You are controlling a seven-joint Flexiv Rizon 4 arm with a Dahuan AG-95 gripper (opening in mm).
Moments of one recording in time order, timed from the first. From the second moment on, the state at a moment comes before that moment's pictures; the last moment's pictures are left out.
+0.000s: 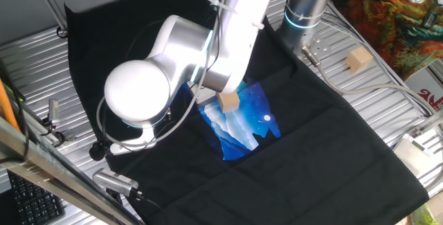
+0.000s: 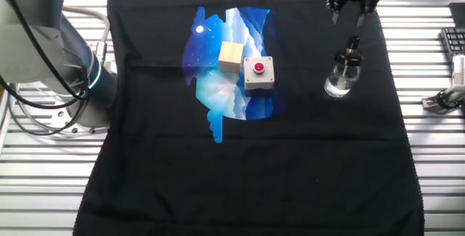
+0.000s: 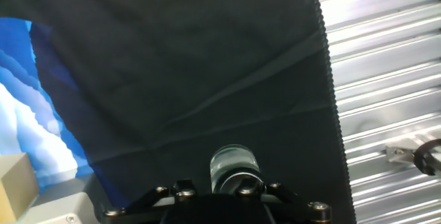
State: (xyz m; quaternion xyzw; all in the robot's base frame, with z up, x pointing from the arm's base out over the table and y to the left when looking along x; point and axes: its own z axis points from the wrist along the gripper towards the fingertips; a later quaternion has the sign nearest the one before) arm 0.626 0.134 0.164 0.61 -0.77 0.14 0.11
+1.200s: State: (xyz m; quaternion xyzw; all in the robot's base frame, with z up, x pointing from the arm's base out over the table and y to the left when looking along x) arm 0.639 0.126 0.159 0.62 -0.77 0.14 0.10
